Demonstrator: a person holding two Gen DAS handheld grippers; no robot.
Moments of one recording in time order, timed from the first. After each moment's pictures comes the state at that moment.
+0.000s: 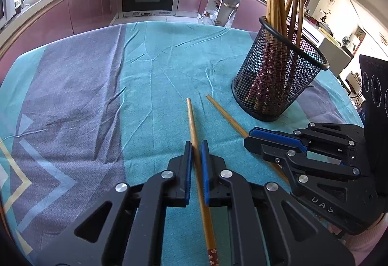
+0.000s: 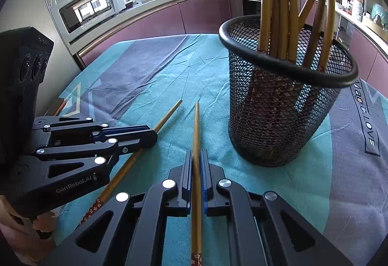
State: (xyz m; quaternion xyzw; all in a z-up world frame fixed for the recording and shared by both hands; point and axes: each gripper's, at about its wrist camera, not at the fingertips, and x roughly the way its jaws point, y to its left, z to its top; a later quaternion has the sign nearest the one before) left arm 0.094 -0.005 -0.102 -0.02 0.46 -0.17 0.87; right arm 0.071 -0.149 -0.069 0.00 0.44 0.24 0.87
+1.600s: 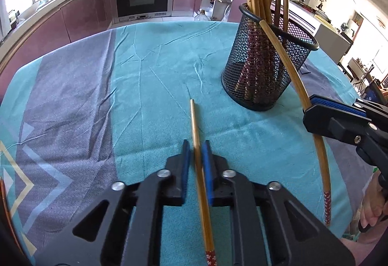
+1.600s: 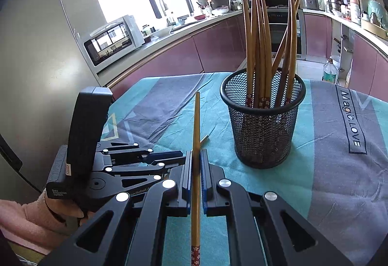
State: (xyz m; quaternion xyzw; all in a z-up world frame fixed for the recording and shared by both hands) left arm 0.083 -0.017 -0.103 0.03 0.46 -0.17 0.87; right arm 0.031 -0.187 -0.022 0.07 0.36 0.29 0.88
